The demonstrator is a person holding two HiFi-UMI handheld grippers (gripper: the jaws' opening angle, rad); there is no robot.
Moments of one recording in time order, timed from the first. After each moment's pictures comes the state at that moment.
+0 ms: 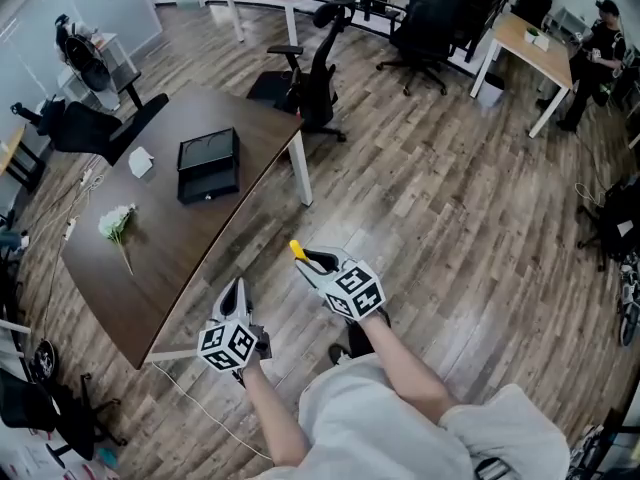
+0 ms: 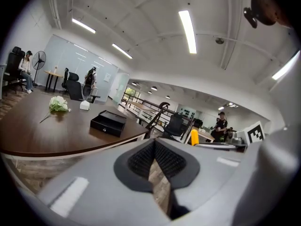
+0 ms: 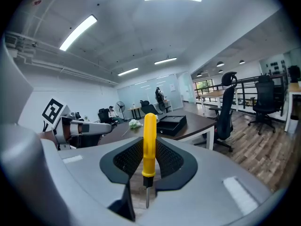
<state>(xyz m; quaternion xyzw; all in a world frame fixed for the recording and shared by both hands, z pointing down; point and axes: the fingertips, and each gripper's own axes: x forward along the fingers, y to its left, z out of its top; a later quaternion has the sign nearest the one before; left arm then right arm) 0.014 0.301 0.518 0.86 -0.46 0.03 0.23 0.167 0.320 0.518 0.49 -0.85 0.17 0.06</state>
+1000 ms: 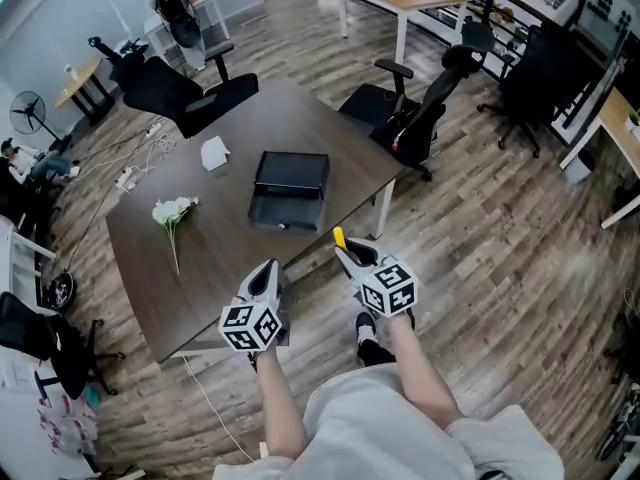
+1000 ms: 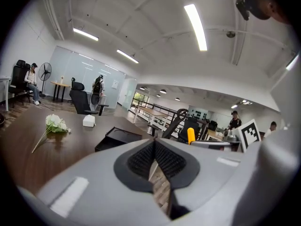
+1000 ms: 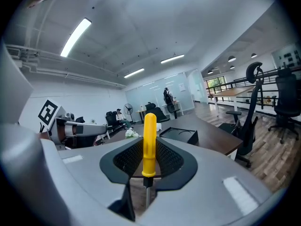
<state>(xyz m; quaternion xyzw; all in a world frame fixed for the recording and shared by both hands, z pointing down) -0.013 0.086 0.488 0.83 -0.52 0.04 0.20 0.145 0.069 0.498 0.43 -0.89 0.18 0.05</state>
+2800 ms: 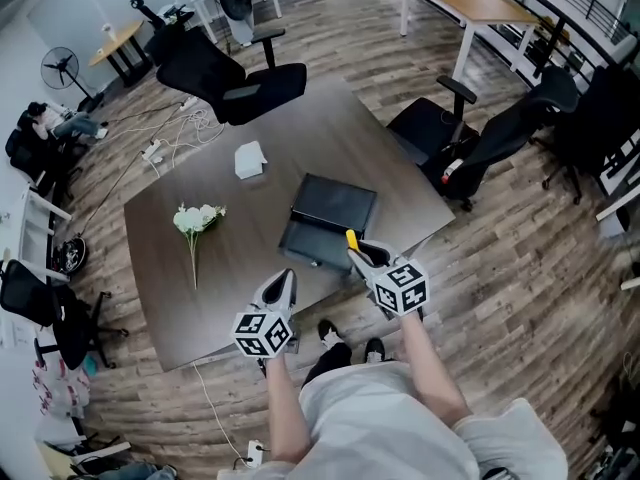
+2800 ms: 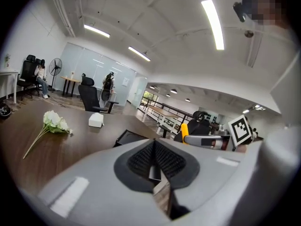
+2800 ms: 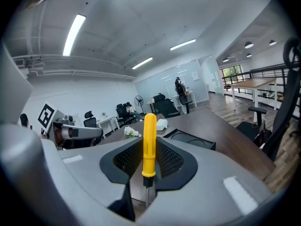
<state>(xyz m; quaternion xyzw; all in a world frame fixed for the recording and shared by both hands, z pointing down) -0.068 -0.051 0.523 0.79 -0.56 0.02 0.24 0.082 -0.112 0.525 0.34 -0.92 0.19 0.10</state>
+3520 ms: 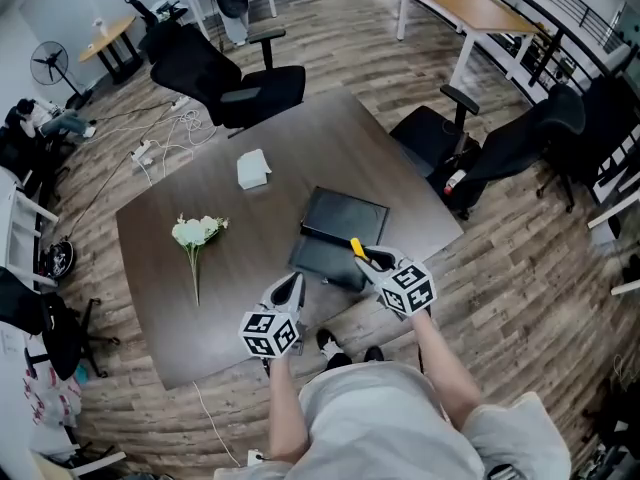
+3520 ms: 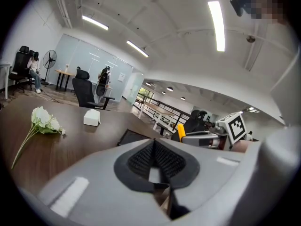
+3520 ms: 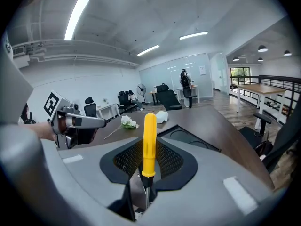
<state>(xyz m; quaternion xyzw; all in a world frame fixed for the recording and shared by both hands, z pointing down) -0.095 -0.101 0.548 0.81 -0.53 0.03 0.26 0.046 -0.153 0.552 0.31 -0.92 0.17 0.18</state>
